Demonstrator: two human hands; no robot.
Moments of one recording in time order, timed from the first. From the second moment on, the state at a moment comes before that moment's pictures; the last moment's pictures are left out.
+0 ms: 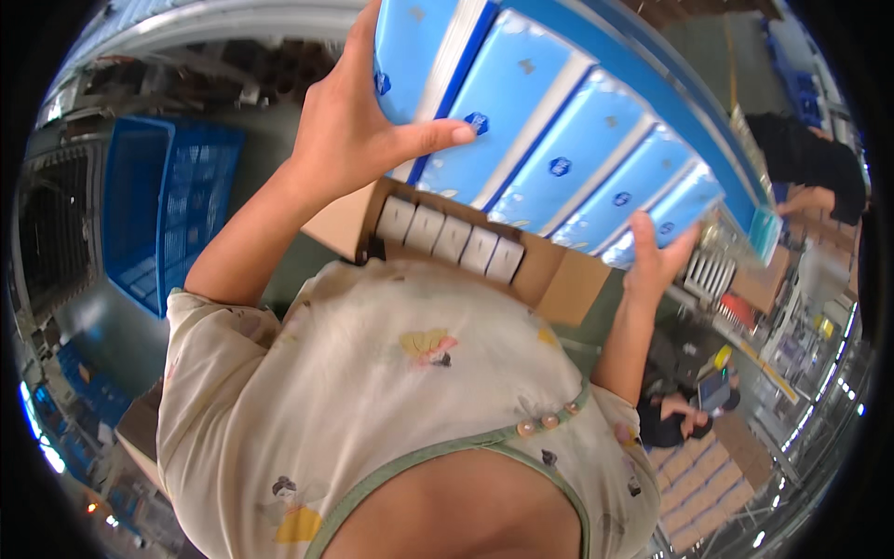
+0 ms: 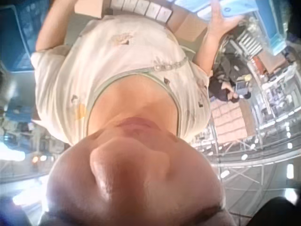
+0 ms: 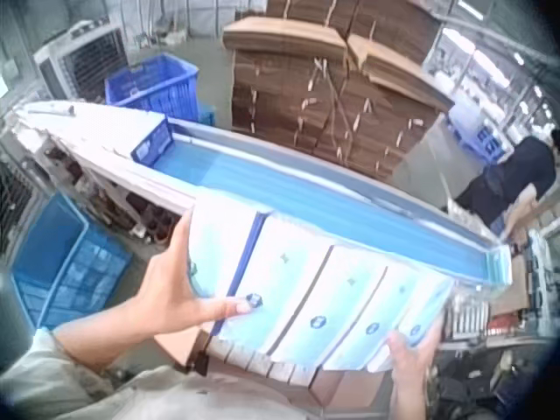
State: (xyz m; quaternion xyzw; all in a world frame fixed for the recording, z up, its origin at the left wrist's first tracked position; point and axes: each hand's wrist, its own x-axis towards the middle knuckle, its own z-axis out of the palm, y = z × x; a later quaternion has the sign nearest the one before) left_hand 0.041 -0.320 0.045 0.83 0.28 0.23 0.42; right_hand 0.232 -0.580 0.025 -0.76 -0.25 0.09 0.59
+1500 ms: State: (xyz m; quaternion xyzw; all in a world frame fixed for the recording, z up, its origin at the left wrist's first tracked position) left_hand 0.004 0.053 0.008 0.74 0.65 0.17 -0.03; right_hand 0.202 -0.582 -0.105 -0.80 -0.22 0.38 0.42
